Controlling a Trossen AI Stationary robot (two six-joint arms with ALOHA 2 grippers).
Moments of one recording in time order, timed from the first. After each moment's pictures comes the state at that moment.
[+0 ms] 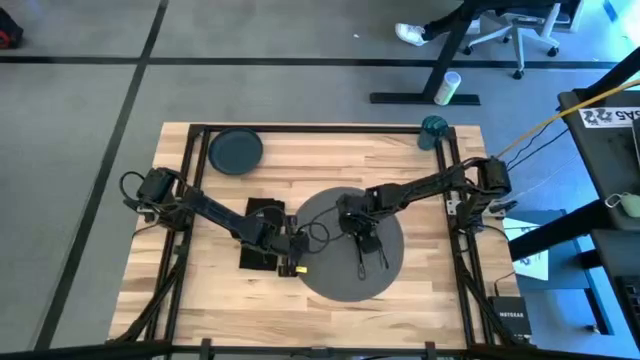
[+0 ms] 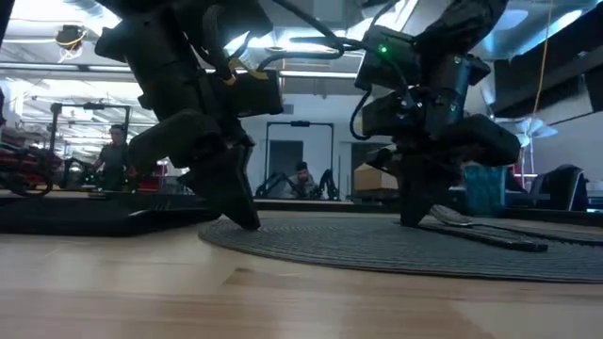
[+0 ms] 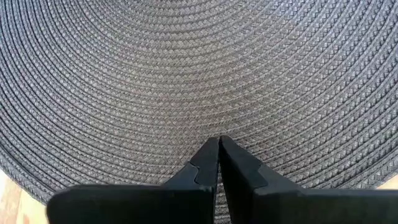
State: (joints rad) left arm -0.29 1.83 0.96 -0.20 -0.28 -0.19; right arm 0.00 1.77 0.96 -0.44 -0.17 -0.29
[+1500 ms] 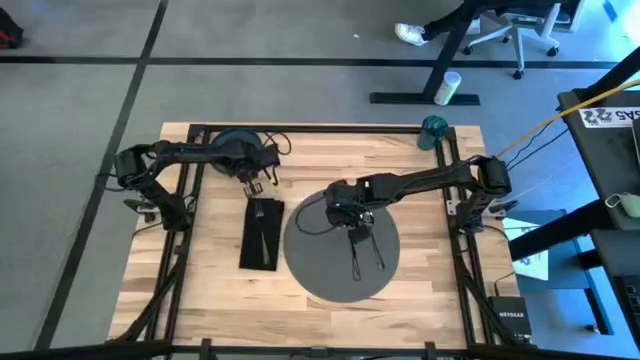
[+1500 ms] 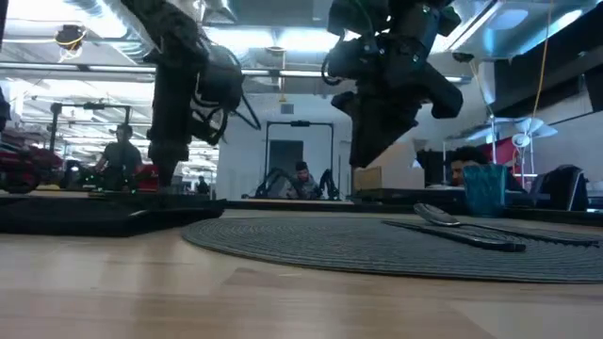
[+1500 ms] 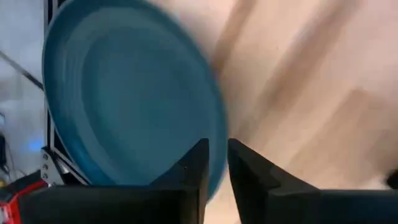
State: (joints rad) left arm 0.47 1.57 0.94 -0.87 -0.48 0.05; right arm 0.00 1.77 1.23 -0.63 -0.01 -0.43
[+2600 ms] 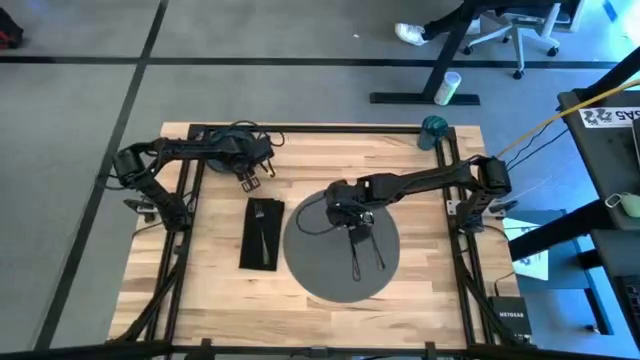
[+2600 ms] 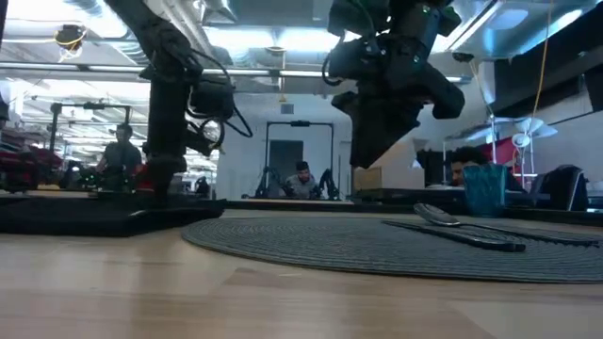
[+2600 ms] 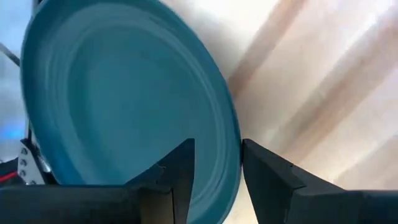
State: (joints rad) left arm 0.59 1.58 0.87 -0.73 -0.46 0.09; right arm 0.00 1.77 1.23 -0.64 -0.01 -0.45
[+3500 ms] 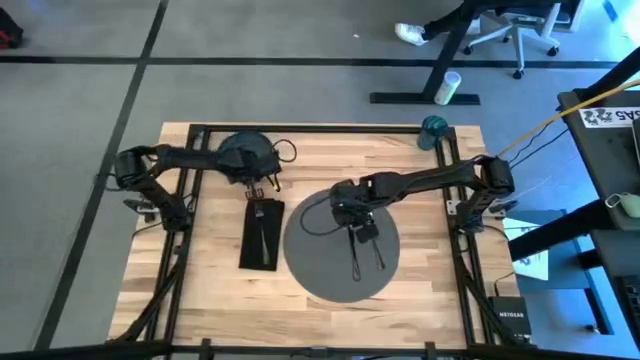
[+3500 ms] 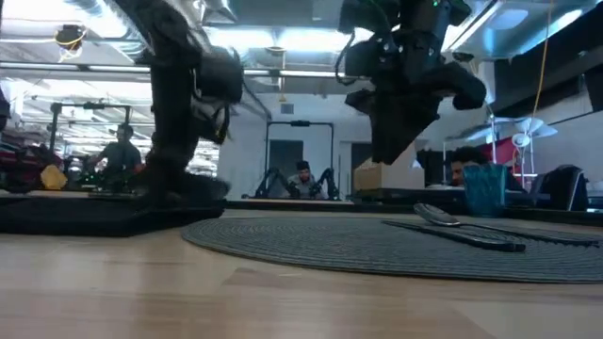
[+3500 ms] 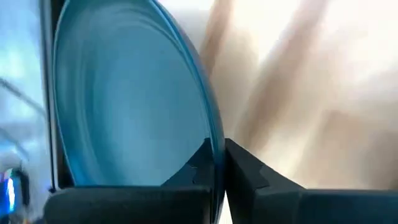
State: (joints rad) left arm 0.33 1.52 0.87 -0.73 -0.51 0.14; right arm 0.00 1.70 1.23 -0.77 0.01 -0.45
